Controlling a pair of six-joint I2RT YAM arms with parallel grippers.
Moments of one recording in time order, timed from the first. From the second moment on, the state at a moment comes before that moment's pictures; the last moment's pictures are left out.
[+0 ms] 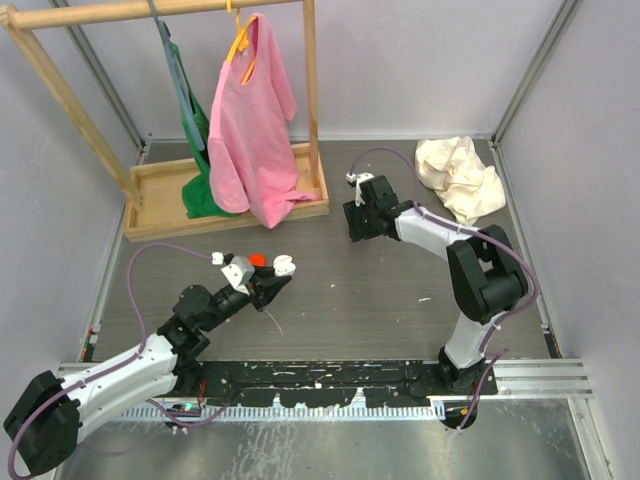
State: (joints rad) left arm -0.75 0.70 0.12 0.68 0.17 -0.09; right arm 0.46 1.73 1.10 -0.24 -0.01 0.10
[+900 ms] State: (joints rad) left arm -0.75 0.70 0.12 0.68 0.17 -0.09; right arm 0.44 1.91 1.21 -0.28 0.01 0.08
